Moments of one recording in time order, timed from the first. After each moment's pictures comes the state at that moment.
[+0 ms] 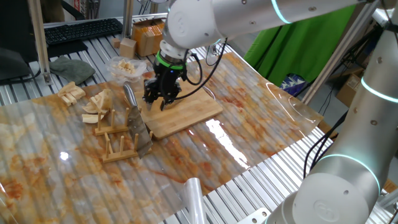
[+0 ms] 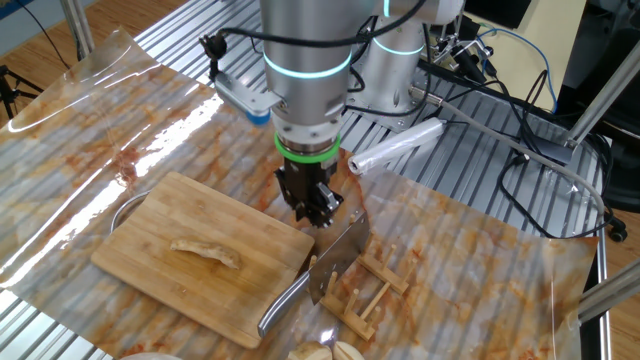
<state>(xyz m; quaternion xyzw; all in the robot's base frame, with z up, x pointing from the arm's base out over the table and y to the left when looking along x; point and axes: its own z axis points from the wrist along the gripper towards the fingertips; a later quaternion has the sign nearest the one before) 0.542 0.085 0.114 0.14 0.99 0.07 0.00</state>
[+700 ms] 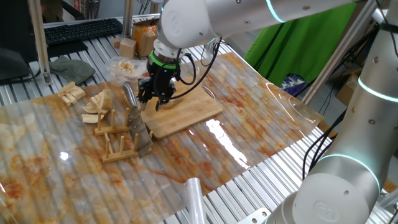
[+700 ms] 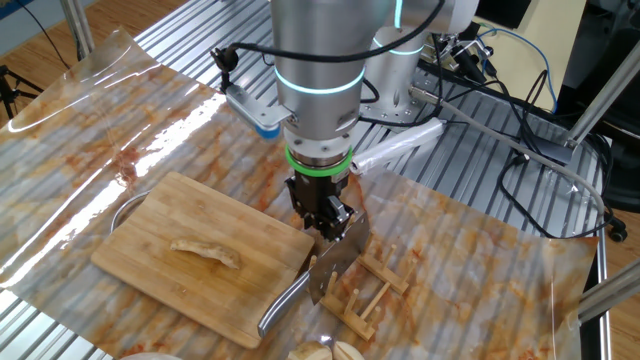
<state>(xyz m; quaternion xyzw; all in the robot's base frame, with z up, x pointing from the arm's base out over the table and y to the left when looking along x) 0.542 0.099 0.119 0.16 0.99 0.07 0.00</state>
